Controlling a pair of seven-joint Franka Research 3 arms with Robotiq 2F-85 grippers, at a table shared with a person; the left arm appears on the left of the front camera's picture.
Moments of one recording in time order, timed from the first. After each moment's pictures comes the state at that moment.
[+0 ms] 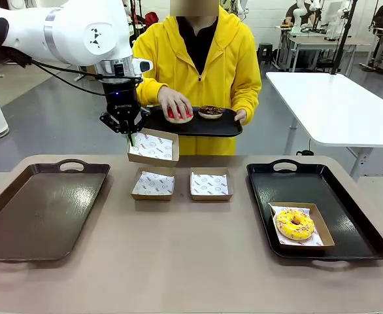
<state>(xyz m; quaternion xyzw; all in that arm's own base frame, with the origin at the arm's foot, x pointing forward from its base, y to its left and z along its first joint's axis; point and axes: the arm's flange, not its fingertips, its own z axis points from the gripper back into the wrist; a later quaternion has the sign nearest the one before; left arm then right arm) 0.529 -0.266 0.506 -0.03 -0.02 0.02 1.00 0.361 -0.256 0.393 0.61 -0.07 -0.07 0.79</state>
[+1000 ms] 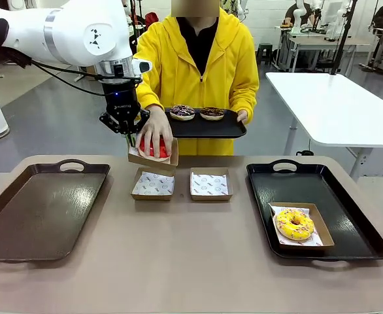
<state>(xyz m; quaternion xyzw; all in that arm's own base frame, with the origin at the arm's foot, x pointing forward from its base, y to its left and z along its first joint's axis) 0.530 -0.265 0.505 -0.03 -0.02 0.02 1.00 0.361 -0.256 0.393 0.61 -0.07 -0.07 0.79</state>
